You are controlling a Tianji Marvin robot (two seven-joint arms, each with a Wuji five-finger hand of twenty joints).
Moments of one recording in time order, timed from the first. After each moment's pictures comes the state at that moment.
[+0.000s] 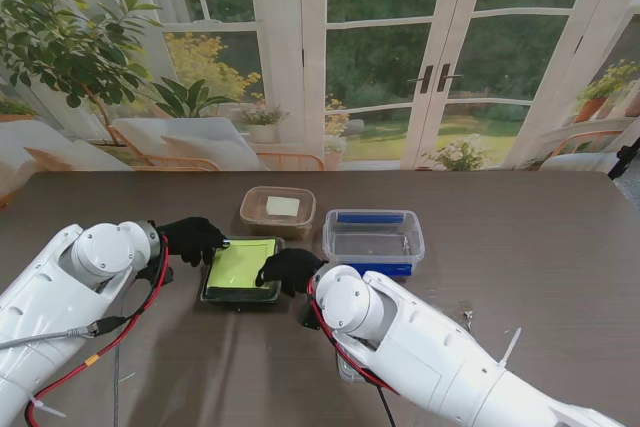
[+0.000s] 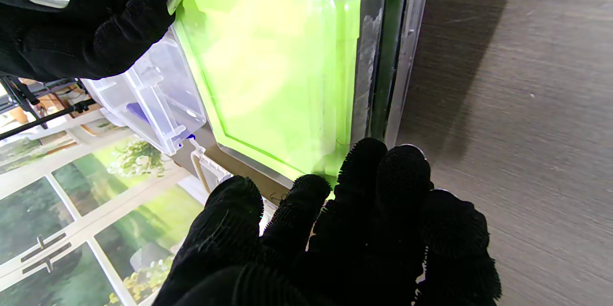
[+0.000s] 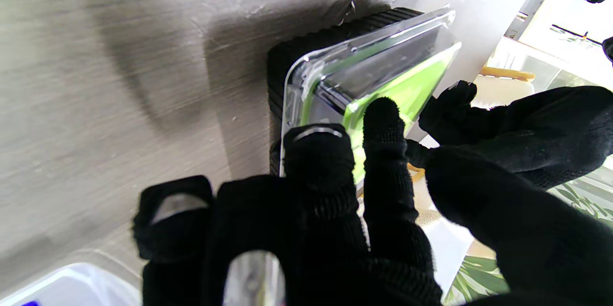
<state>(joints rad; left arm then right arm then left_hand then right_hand) 1.14 -1.02 -1.19 -1.17 0.30 -0.01 -0.56 -1.04 -1.33 0.57 -1.23 -0.09 0.30 0.01 1.14 0.00 0.01 -0.03 0.73 0.38 0.10 0.16 0.99 0.44 0.31 0.85 0.80 0.51 1.01 0.98 0.39 0.51 1.41 1.05 0.21 -0.41 1.25 -0.03 0.80 -0.10 0.63 0.20 1.36 0.06 1.08 0.89 1.30 0.11 1.71 0.97 0.78 0.40 1.85 0.72</state>
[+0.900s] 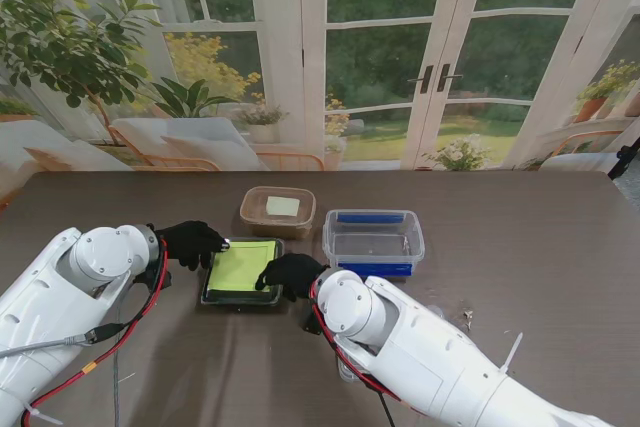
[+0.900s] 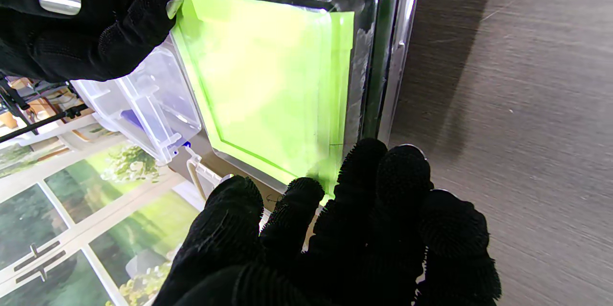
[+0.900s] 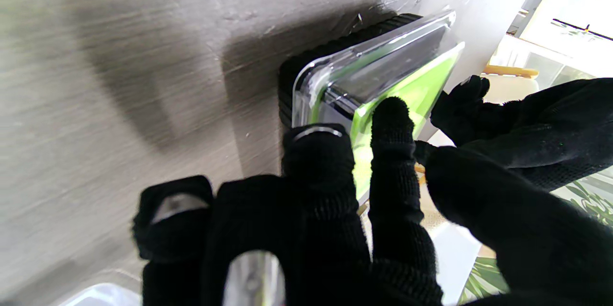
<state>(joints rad) 1.18 -1.02 -1.21 -1.23 0.33 0.02 -0.58 -1.06 -1.32 0.58 -1.22 -0.07 0.30 0.01 1.14 0.00 0.01 -0.03 0.71 0.35 0.07 0.14 0.99 0.44 0.31 0.85 0.80 0.51 1.01 0.98 0.39 0.51 1.41 1.05 0.21 -0.41 1.25 -0.03 0.80 -0.16 0.63 0.20 1.36 0.06 1.08 0.88 1.30 0.11 1.71 0.97 0.78 0.40 1.85 0.72</state>
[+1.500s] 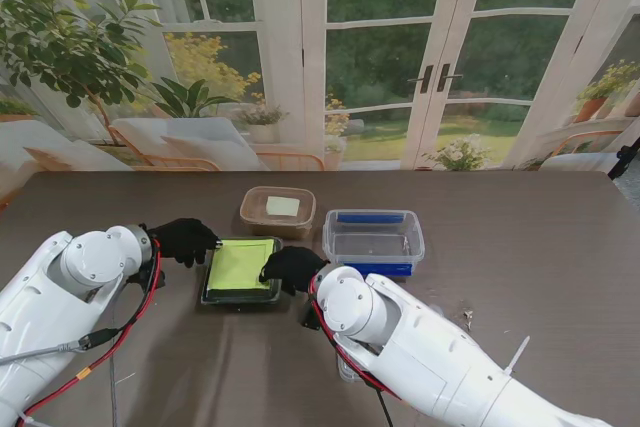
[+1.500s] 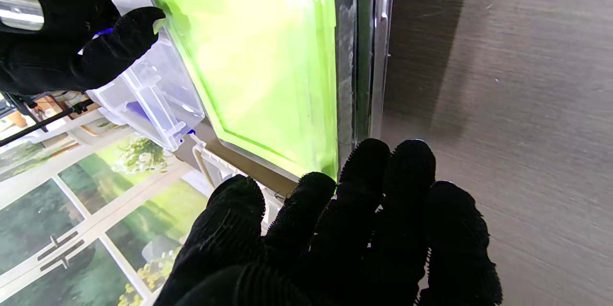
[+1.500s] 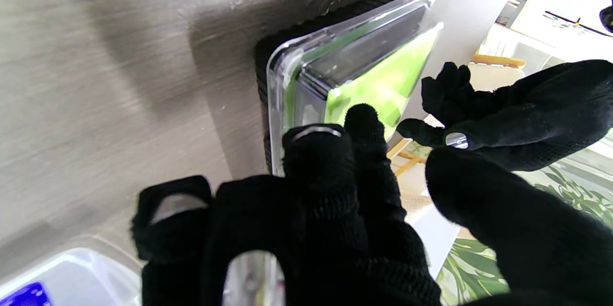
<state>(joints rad) 1.22 -1.02 -1.27 -1.26 0.37 -0.03 -0.56 -1.07 -1.31 0.60 -1.28 -0.09 0.31 -0.02 1.14 0.00 0.01 -0.03 0.74 0.40 0.12 0.18 0.99 0.44 0.27 0.80 0.75 0.52 0.83 0.89 0.30 0.51 1.32 0.94 0.21 -0.41 1.25 -0.03 0.78 0.03 0.59 0.19 1.36 0.07 1.08 0.88 1.30 0.12 1.71 0.97 0.78 0.41 1.85 0.72</state>
